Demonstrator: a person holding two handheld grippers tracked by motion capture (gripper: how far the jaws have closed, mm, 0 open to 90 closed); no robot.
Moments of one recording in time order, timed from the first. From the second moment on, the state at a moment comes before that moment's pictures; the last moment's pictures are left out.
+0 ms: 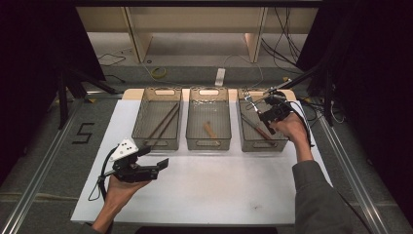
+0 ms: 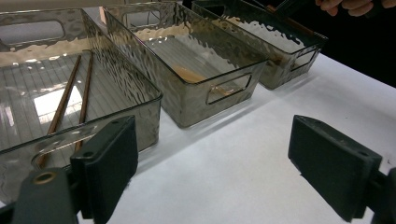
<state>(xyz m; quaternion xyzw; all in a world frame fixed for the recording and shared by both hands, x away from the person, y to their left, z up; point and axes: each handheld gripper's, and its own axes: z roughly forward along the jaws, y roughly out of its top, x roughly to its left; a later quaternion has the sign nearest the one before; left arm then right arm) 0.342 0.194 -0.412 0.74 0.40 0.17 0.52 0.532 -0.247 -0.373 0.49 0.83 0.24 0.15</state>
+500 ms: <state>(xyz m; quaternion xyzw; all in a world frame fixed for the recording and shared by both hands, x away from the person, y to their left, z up) 0.343 0.193 -0.413 0.74 0.40 0.17 0.52 0.535 -0.249 -0.386 0.49 0.83 0.22 0.14</state>
